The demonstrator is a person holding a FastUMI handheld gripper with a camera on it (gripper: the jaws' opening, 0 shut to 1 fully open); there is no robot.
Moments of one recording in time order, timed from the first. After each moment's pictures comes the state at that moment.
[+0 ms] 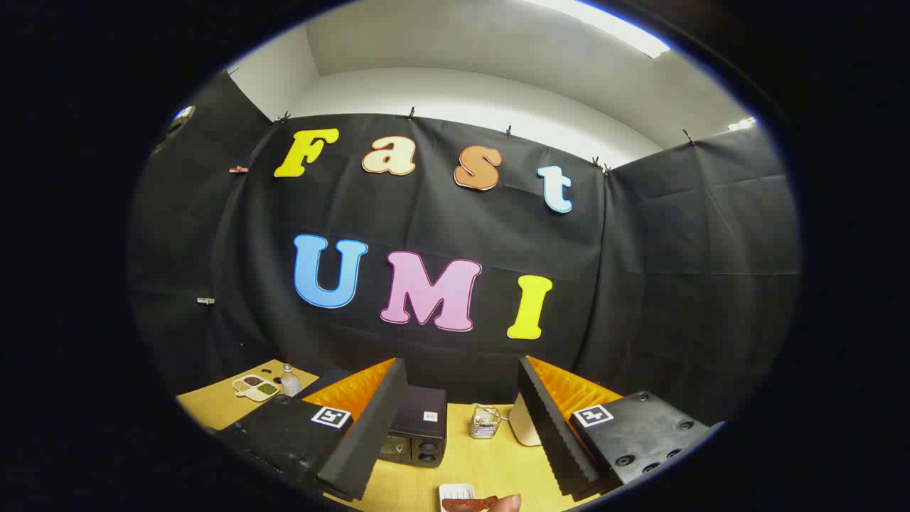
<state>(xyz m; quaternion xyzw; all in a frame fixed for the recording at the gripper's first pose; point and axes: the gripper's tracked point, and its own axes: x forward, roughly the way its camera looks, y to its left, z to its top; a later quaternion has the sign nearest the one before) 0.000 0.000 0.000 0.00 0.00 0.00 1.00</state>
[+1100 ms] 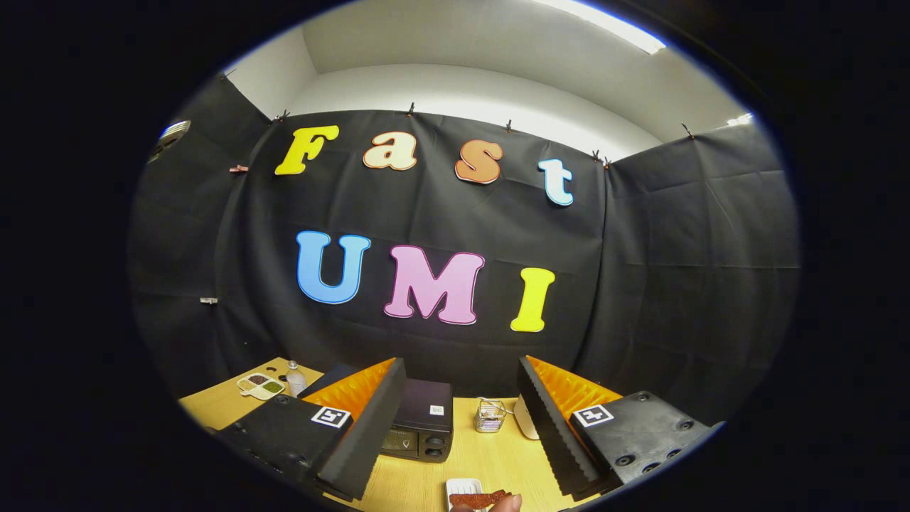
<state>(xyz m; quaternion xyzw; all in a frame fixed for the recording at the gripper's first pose) -0.006 0.008 -0.005 0.01 0.01 0.00 1.00</state>
